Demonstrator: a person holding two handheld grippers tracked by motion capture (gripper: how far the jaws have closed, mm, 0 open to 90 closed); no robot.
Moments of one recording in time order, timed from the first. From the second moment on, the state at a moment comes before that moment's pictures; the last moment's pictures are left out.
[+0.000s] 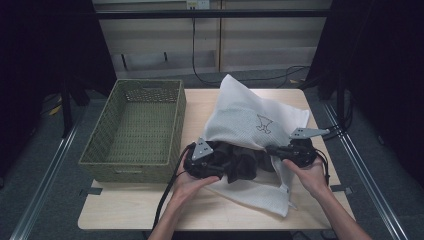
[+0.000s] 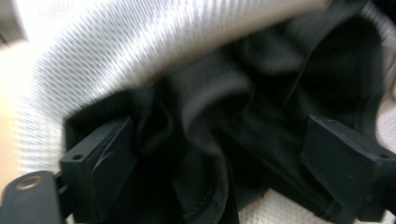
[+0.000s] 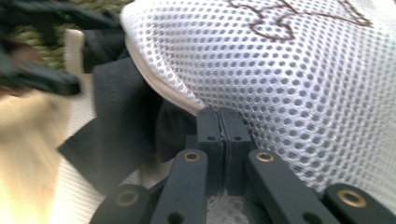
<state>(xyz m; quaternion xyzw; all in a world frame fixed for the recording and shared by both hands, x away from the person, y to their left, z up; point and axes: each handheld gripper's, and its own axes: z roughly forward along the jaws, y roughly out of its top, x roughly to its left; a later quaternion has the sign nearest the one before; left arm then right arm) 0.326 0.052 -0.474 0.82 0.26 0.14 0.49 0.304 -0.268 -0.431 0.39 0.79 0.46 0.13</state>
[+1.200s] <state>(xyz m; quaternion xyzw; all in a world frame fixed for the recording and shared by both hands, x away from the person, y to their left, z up) 0.332 0.005 -0.505 0.86 0.24 0.15 0.42 0.306 -0.221 -0.426 0.31 0.83 0.43 0.15</state>
